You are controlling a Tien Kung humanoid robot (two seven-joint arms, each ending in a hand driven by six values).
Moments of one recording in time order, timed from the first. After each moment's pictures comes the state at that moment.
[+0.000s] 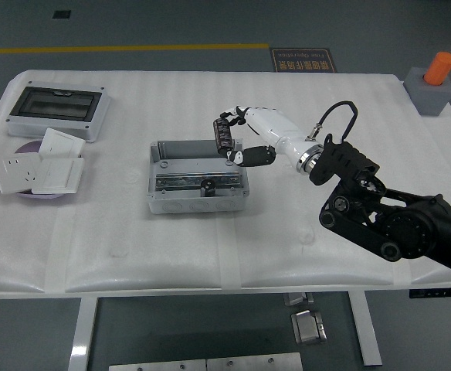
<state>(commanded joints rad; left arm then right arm) -0.06 0.23 -0.81 -0.18 0.89 -0.20 0.43 0.80 -0.31 0.45 1.24 -1.60 -0.29 -0.09</state>
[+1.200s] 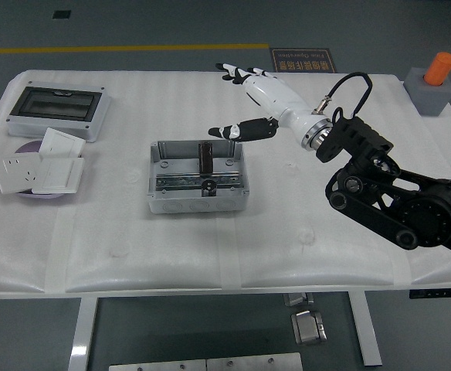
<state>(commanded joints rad) -0.05 0.23 -0.80 -0.18 0.88 -0.20 0.43 0.84 -0.42 0.59 1.36 -1.65 -0.26 -0.10</state>
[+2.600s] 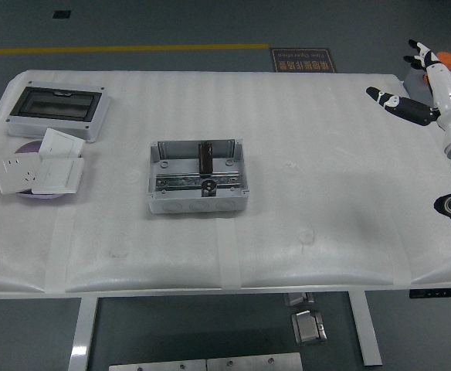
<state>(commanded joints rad) -0.04 0.24 -0.81 -0.18 0.88 -0.20 0.43 0.32 -0.49 1.28 1.34 -1.69 -0.30 -0.05</state>
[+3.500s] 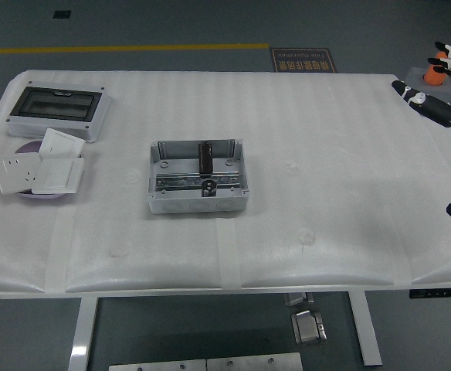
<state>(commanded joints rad) -0.03 0.23 -0.81 -0.18 0.87 -0.20 0.43 0.25 -0.49 1.39 1.39 -1.62 -0.31 -0.03</state>
